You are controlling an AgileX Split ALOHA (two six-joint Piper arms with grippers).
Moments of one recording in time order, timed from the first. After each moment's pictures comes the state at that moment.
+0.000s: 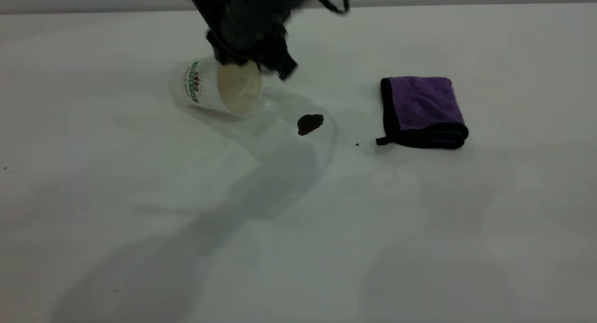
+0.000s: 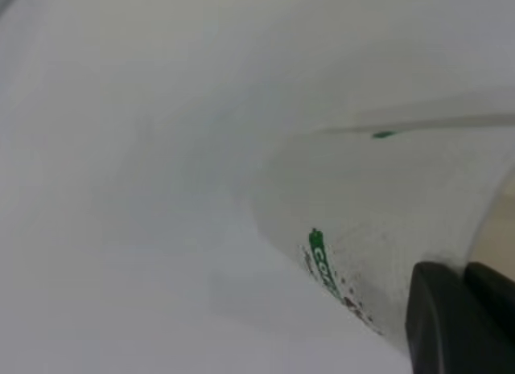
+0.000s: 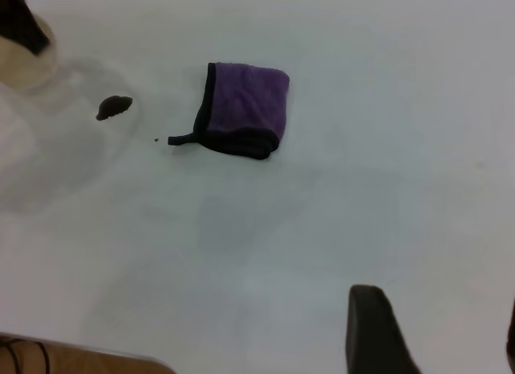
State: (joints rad) left arm -0.67 2.40 -1.68 0.82 0.84 -0.69; right arm 0.07 -0.02 -0.47 0.09 1.14 -0.04
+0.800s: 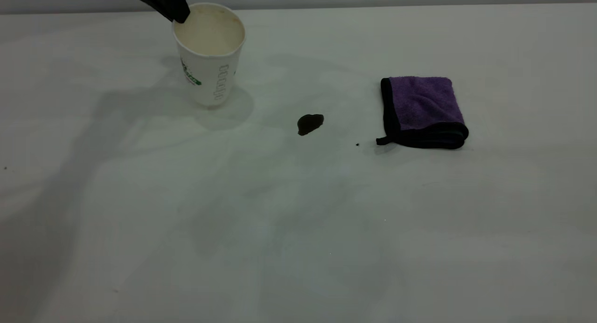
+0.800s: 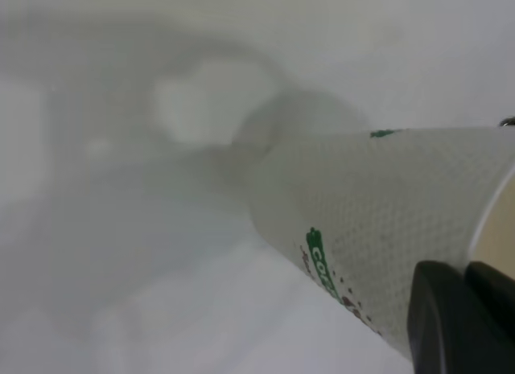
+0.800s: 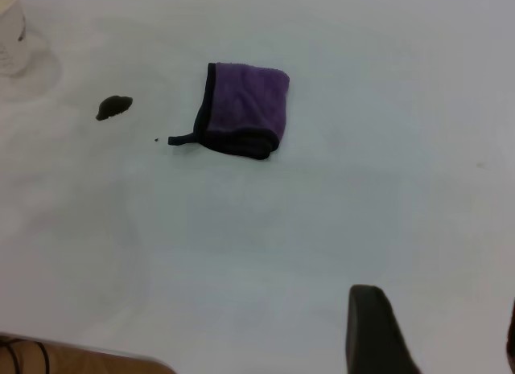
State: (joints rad) left arm -0.13 2.29 -1.73 -0.43 0.78 0.41; right arm 0.07 -0.02 -0.47 0.09 1.14 -0.04
